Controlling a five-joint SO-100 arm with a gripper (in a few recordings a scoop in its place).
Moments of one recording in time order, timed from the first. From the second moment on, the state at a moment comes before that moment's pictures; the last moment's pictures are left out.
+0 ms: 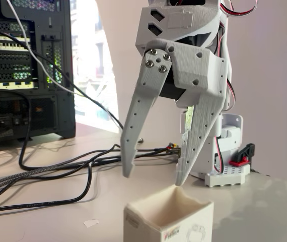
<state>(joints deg) -25.6 116.7 118.1 66.3 63.3</state>
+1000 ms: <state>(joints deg) -2.1 151.0 145.9 63.2 -0.3</state>
